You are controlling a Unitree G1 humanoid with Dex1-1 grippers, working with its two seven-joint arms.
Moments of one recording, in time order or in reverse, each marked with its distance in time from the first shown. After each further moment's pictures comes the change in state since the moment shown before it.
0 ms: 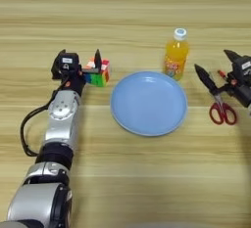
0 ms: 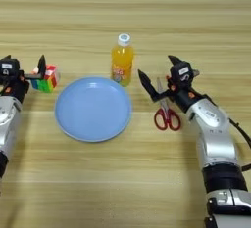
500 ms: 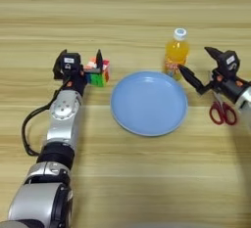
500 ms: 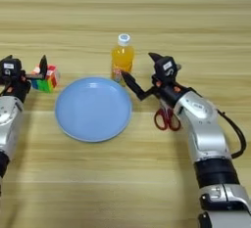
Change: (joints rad) left arm -0.001 -0.004 -0.012 0.001 0.003 -0.001 0.010; right arm -0.062 0.027 0.042 -0.035 0.013 0.090 0.036
